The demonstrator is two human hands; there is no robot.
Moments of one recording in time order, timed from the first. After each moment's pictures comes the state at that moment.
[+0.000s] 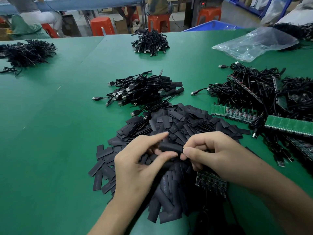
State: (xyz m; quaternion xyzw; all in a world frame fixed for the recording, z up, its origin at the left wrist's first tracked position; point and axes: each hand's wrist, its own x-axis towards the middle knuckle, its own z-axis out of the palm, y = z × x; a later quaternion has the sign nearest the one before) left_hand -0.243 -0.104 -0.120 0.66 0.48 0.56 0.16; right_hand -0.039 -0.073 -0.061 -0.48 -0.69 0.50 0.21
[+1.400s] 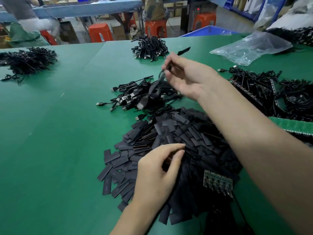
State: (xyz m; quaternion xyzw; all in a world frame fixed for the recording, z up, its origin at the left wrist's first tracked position) left_hand -0.231 -0.103 -0.133 0.66 0.52 0.50 0.20; right_hand -0.123 0.059 0.009 -0.35 -0.26 0.73 0.52
